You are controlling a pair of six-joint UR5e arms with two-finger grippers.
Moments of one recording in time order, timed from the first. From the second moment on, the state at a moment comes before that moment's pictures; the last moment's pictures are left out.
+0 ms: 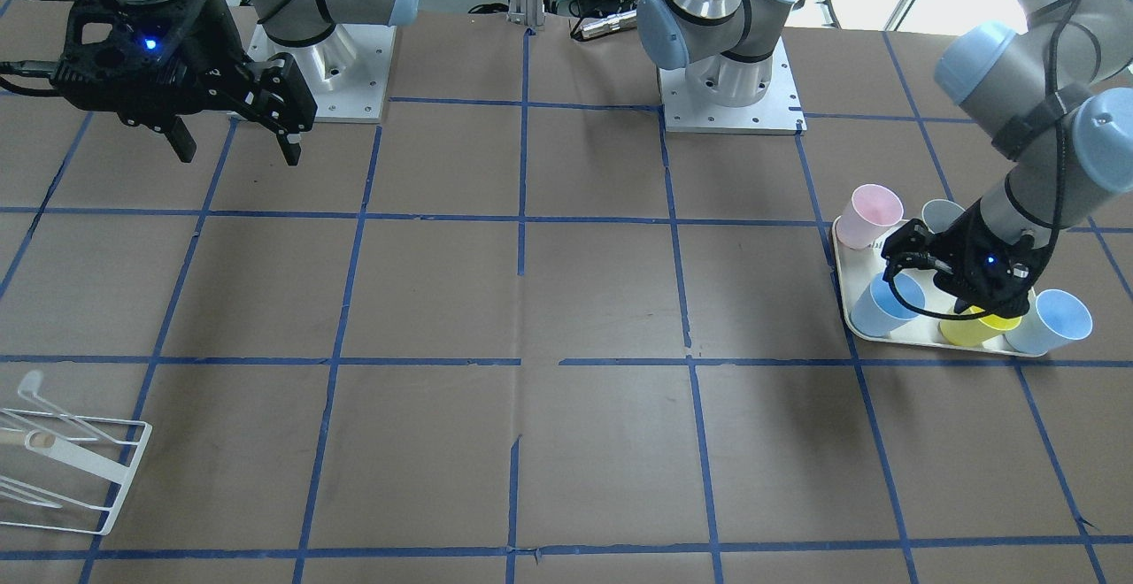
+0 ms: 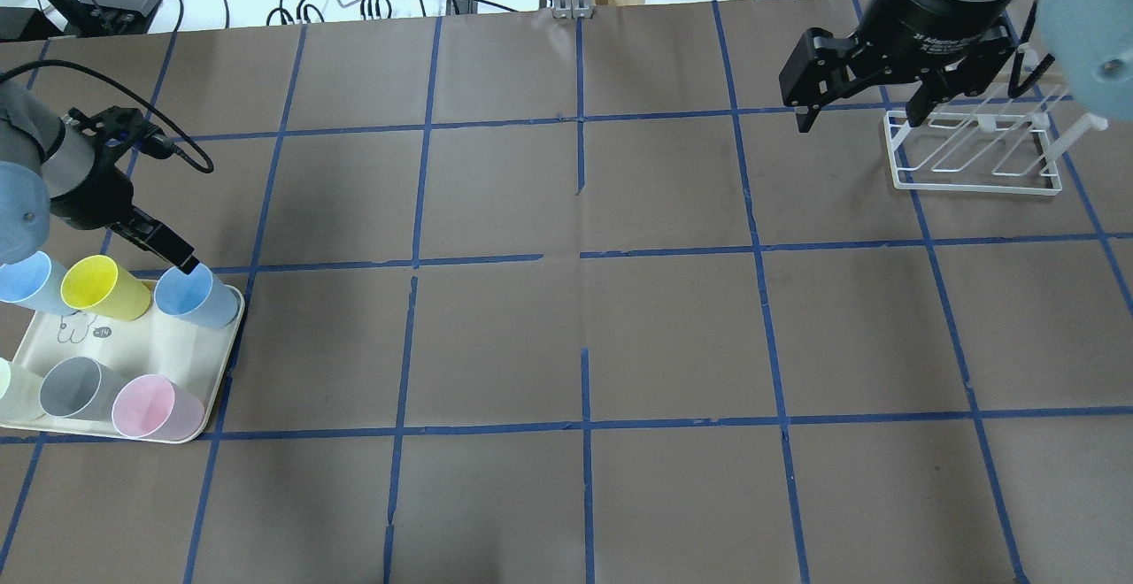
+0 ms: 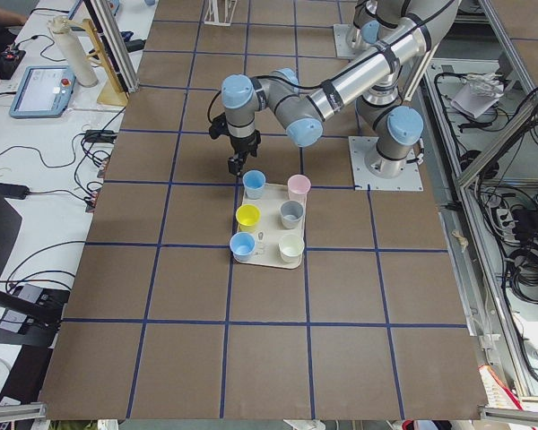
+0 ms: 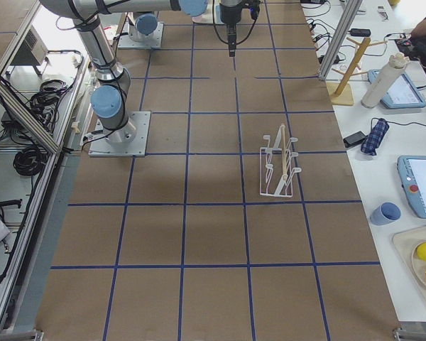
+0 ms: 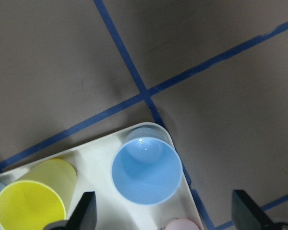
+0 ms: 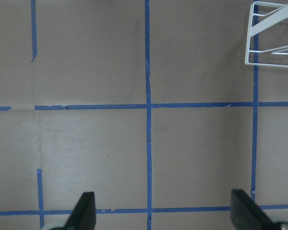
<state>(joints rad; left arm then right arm) -1.07 -1.76 -1.88 -1.11 1.60 1.01 1.57 -1.61 1.55 -1.61 -1.58 0.00</state>
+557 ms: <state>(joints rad) -1.05 -1.85 -1.85 -1.07 1.61 1.08 1.57 -1.61 1.56 -1.61 -1.58 0.00</state>
